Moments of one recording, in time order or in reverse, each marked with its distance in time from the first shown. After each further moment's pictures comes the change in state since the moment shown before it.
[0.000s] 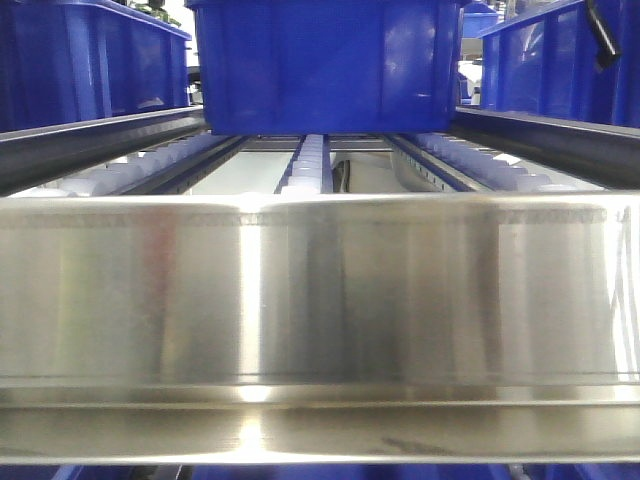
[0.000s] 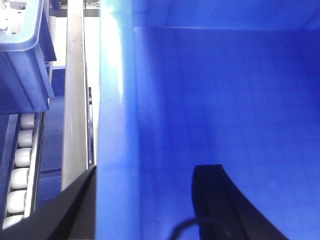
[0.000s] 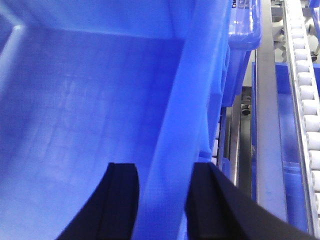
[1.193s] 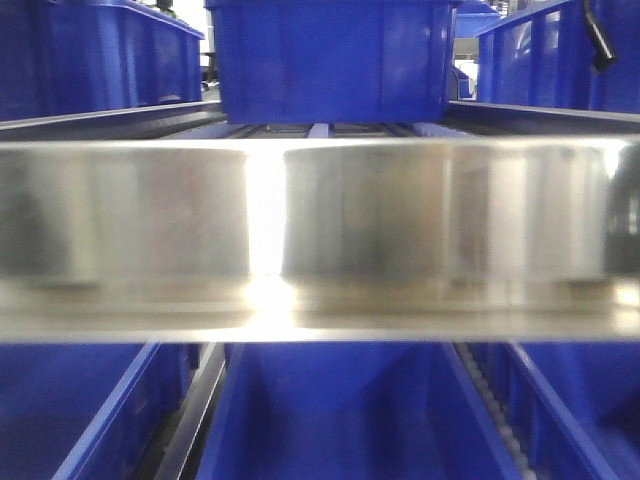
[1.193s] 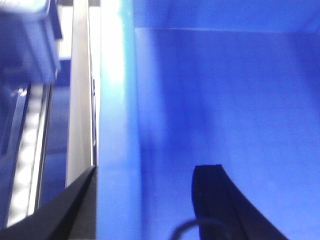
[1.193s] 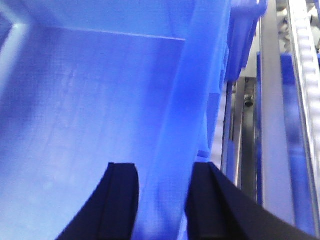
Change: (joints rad) left arm 0.000 0.000 0.000 0.009 -0.016 0.000; right arm 0.000 0.006 0.000 -0.002 -0.010 -0.002
